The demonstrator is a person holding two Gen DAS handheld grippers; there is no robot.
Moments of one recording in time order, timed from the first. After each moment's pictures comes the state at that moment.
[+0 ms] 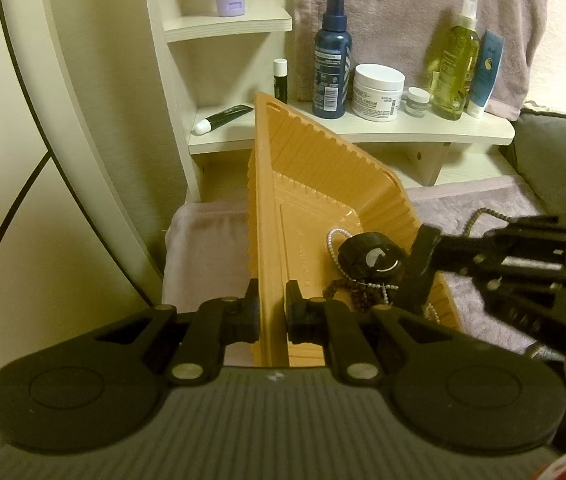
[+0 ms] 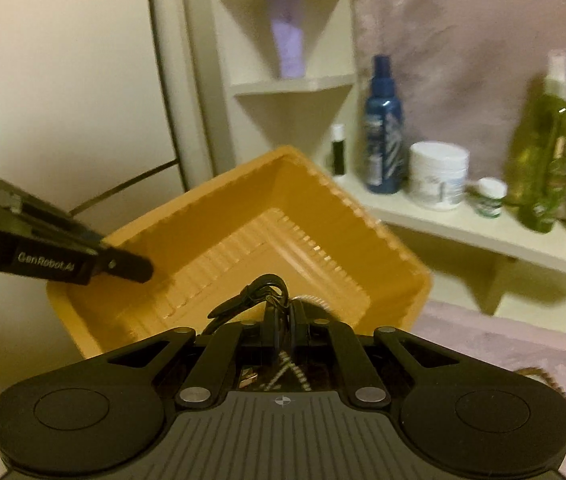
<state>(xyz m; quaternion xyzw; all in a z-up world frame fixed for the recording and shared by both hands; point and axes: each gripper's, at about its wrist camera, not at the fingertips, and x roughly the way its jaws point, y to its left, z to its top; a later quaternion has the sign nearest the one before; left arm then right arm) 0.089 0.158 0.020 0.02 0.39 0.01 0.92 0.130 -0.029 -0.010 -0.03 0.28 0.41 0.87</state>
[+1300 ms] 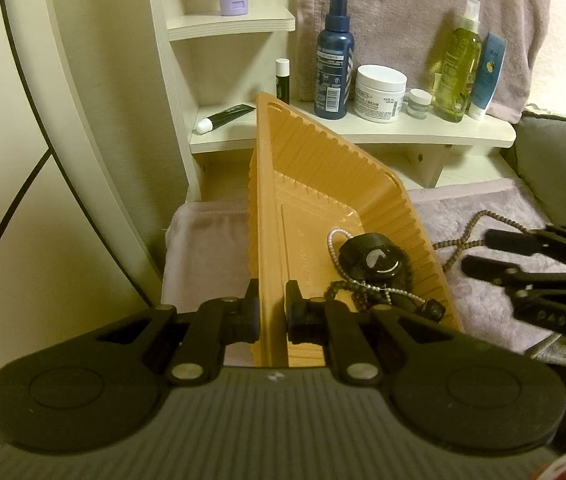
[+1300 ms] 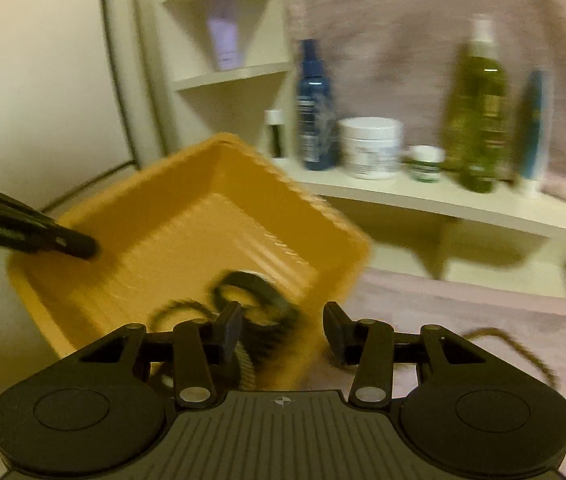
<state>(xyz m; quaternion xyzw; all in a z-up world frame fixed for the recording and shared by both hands) 0.089 0.161 0.019 0.01 0.39 0.01 0.92 0.131 -0.086 -0.029 -0.03 0.28 0.33 0.90</state>
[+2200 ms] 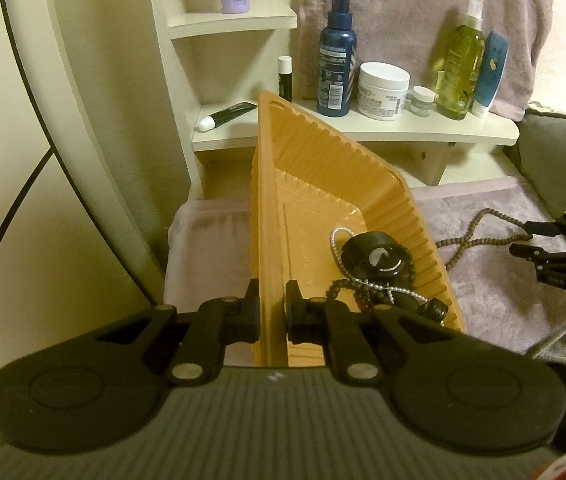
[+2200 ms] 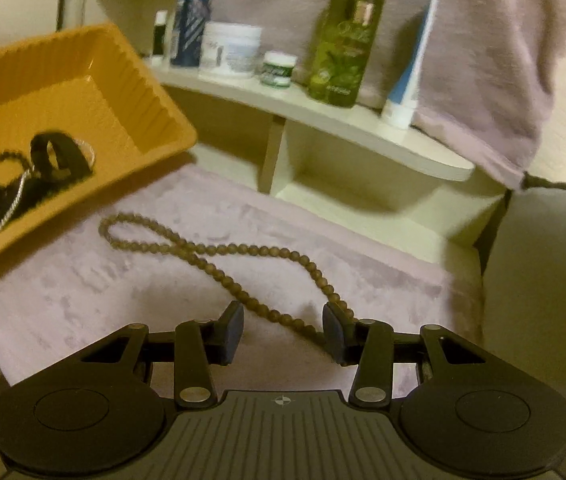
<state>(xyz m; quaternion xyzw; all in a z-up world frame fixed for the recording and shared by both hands) 0.090 0.161 0.018 0.01 0.39 0.02 0.92 0.191 -0.188 -0.100 -0.19 0.30 0.29 0.89</state>
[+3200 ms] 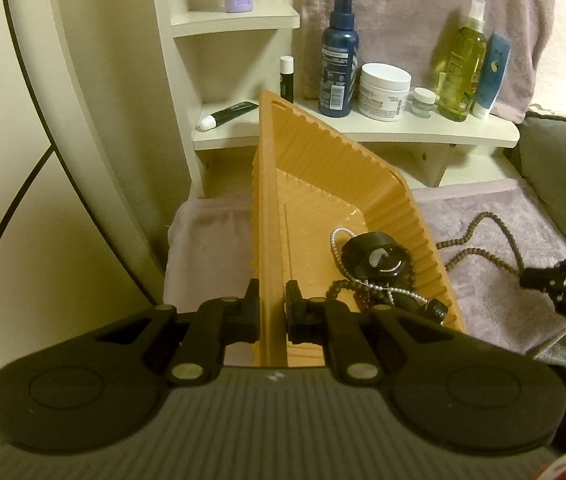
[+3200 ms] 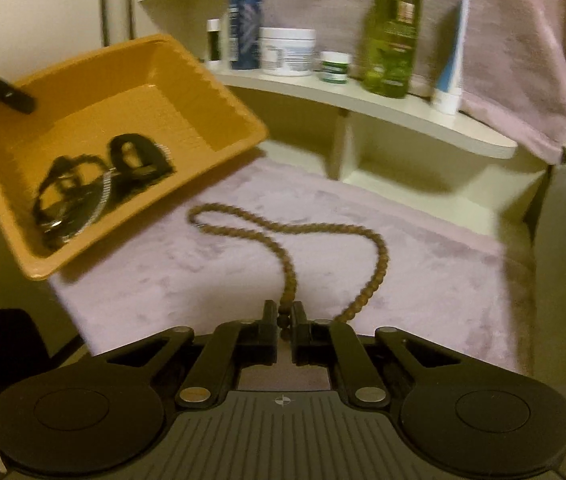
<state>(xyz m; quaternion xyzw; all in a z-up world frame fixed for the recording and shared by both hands) 0.090 0.163 0.018 0.01 0.39 0.02 0.92 0.143 -0.183 -0.093 -0.14 0.32 0.35 0.87</state>
